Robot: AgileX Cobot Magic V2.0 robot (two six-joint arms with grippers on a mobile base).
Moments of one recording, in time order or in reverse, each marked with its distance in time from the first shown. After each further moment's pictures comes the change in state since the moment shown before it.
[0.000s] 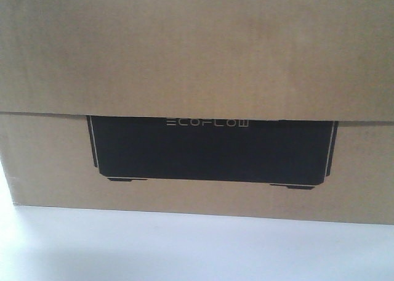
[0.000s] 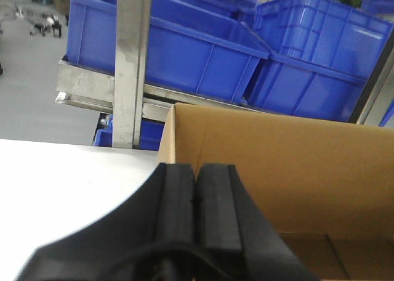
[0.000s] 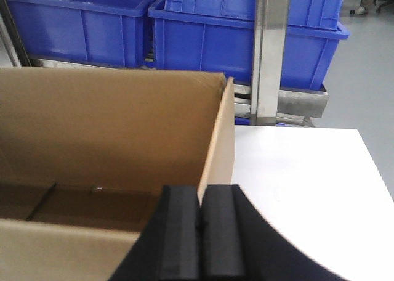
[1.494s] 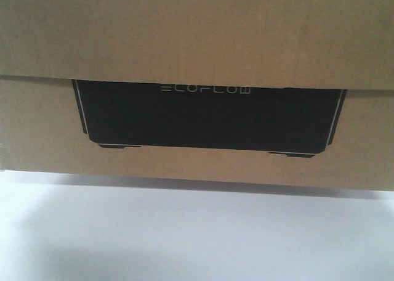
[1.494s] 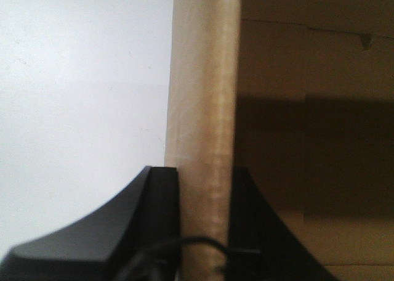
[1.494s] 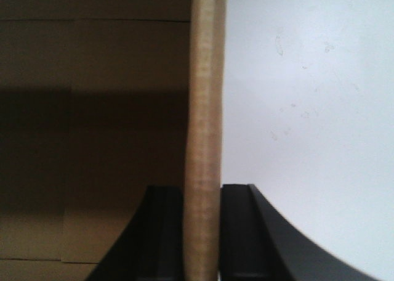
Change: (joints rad) left arm 0.004 0.727 -0.693 -0.032 0.731 0.009; right arm -0.002 0.852 -0.693 -0.011 0.583 0.077
